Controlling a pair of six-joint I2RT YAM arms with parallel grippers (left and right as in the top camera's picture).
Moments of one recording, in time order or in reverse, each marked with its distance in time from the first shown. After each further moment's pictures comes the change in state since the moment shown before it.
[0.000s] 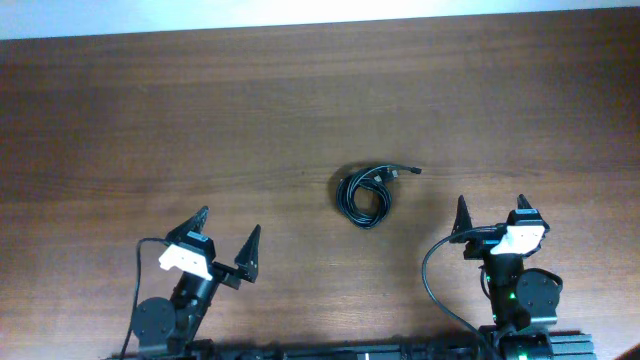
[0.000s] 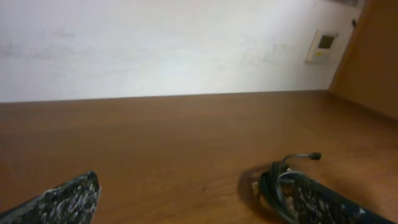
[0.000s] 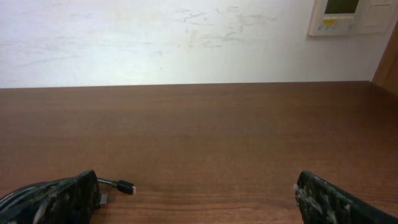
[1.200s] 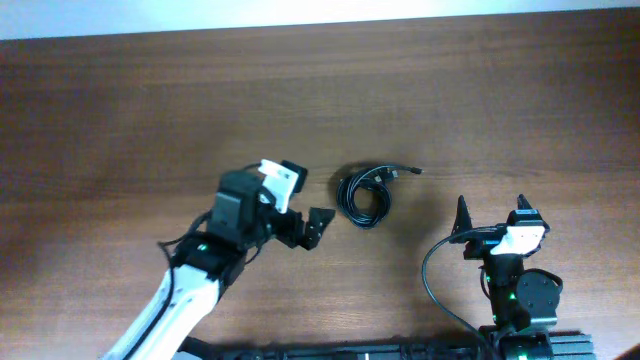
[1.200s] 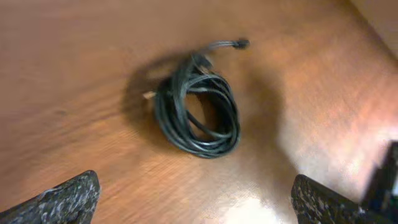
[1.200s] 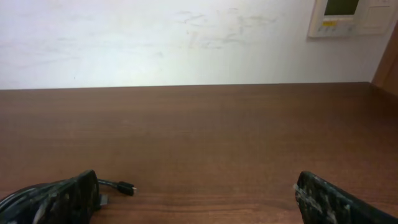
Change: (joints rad) left arm -0.467 1.183 0.514 -0.018 -0.004 -0.008; right arm 0.000 -0.005 -0.001 0.001 0.000 0.000
